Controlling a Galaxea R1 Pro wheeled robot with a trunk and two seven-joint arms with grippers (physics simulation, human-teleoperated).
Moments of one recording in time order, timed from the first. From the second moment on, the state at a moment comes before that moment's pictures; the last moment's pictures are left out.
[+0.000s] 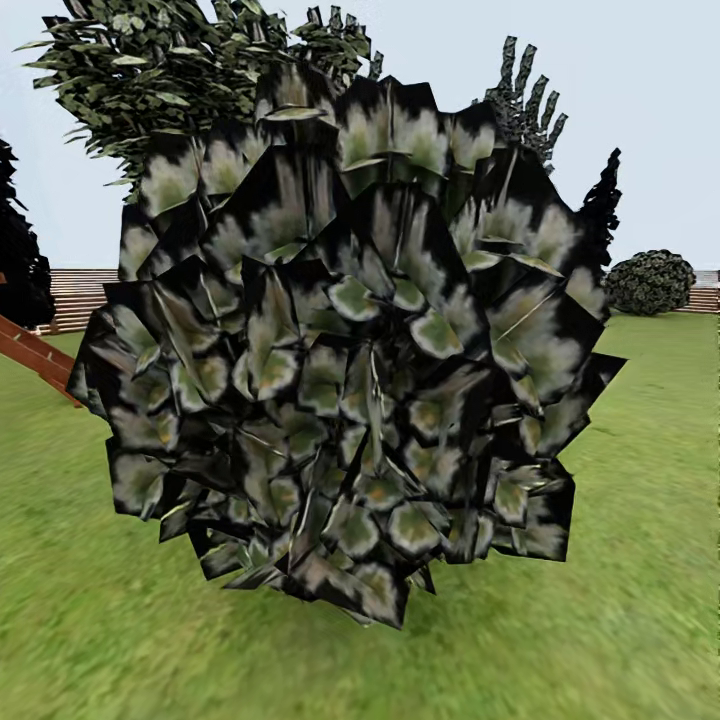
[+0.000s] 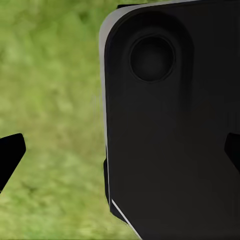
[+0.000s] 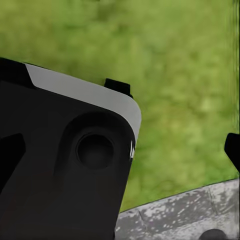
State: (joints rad) left arm 0.05 0.04 -0.02 0.00 -0.01 -0.02 0.01; right arm -0.09 -0.03 0.05 0.08 0.21 -0.11 0.01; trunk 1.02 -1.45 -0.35
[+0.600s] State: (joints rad) left arm 0.05 0.04 -0.02 0.00 -0.01 -0.02 0.01; right arm -0.09 -0.03 0.05 0.08 0.21 -0.11 0.01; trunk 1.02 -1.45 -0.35
